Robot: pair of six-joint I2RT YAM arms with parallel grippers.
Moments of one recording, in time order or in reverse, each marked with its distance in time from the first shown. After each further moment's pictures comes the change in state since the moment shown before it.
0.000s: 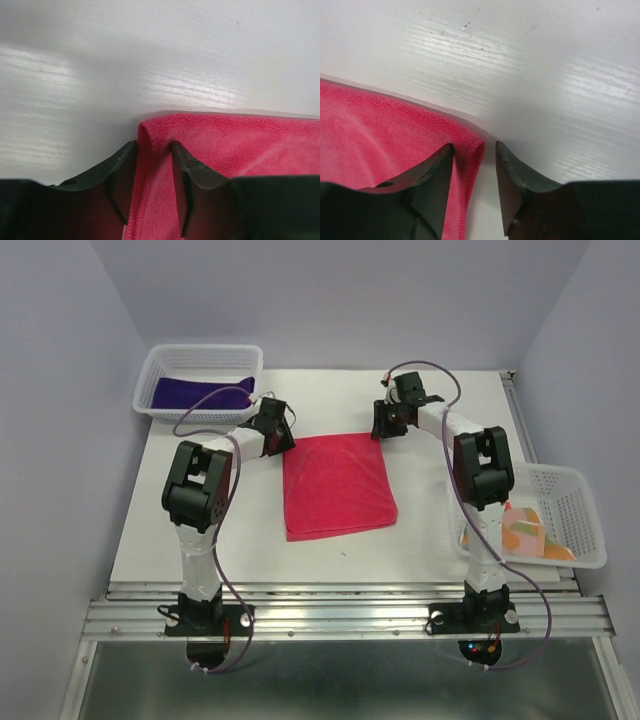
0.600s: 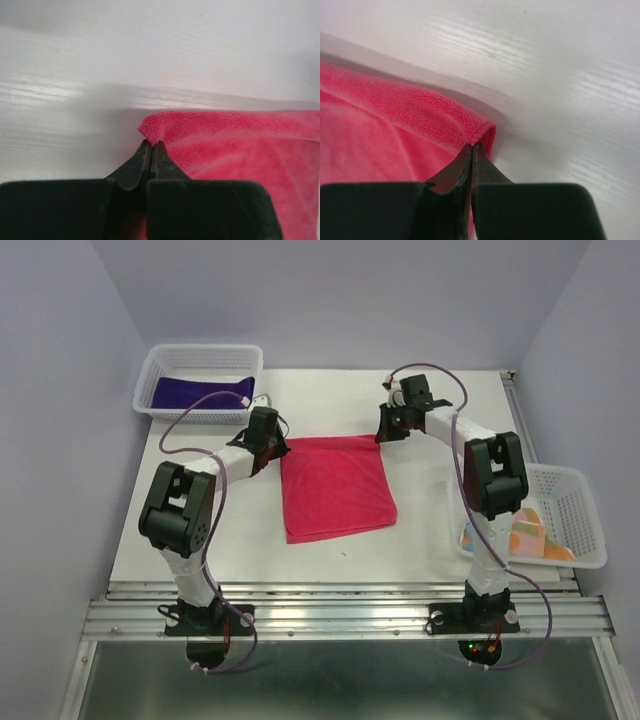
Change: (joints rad) left arm -0.019 -0.187 -0.228 0.176 -0.003 0.044; right arm 0.000 -0.112 -0.126 0.029 -0.087 -0.022
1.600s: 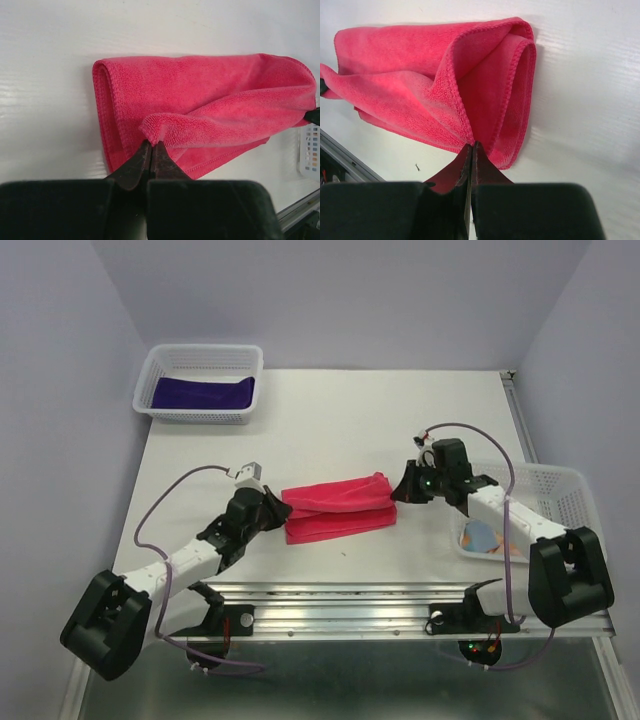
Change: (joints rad) left arm -0.219 -0.780 -0.785 0.198 0.040 -0.211; right arm 0.042 -0.834 -0.913 0.198 -0.065 0.235
